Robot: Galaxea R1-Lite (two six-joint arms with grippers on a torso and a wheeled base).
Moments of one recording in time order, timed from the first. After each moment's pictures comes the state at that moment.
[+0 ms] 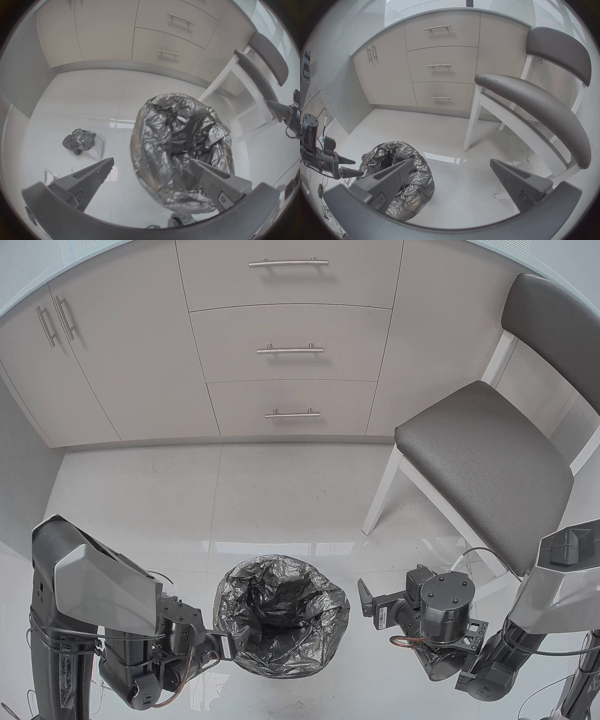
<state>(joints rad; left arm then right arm) -0.52 2.37 -0.22 -1.53 0.20 -0.38 0.79 2.11 -0.43 -1.42 -0.66 0.07</state>
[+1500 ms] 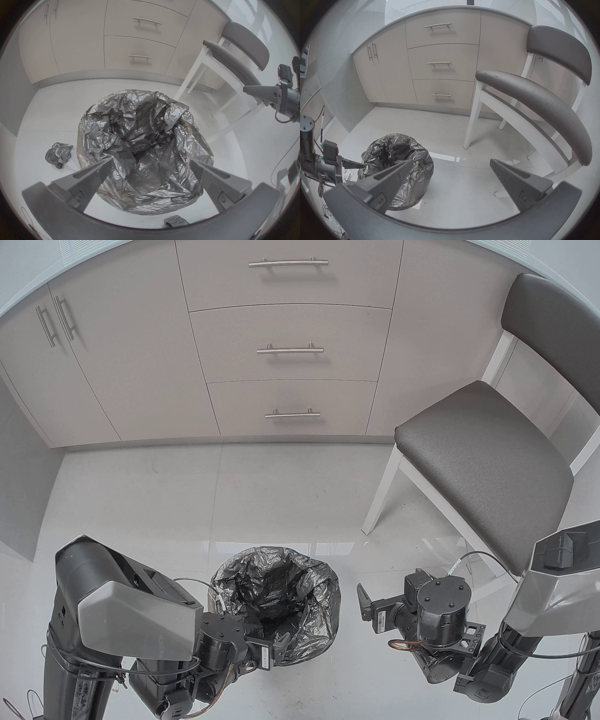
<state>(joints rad) -0.70 2.42 -0.34 -1.53 0.24 -0.32 0.80 2.13 -0.42 -1.42 -0.66 0.08</state>
